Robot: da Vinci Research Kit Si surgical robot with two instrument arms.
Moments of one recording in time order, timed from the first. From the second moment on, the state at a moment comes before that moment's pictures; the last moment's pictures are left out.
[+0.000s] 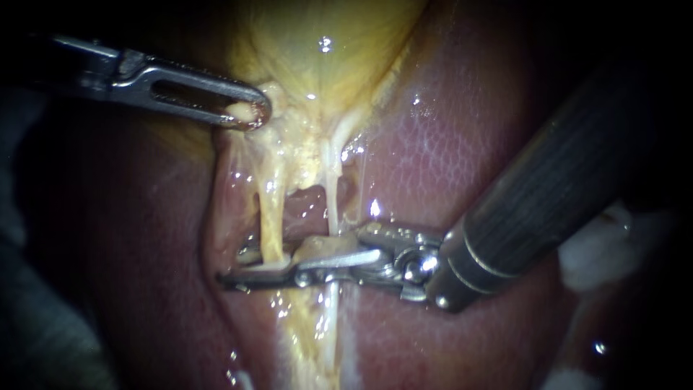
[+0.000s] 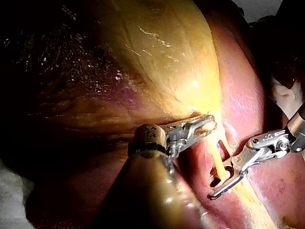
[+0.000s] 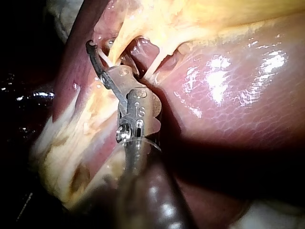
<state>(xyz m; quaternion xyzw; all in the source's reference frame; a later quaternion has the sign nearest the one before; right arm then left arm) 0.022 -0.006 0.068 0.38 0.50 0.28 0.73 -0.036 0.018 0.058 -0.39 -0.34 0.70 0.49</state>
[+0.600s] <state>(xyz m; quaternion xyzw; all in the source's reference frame) 0.022 -0.006 0.068 0.35 0.52 0.30 0.72 -0.036 0.018 0.058 -0.39 -0.34 0.70 0.49</state>
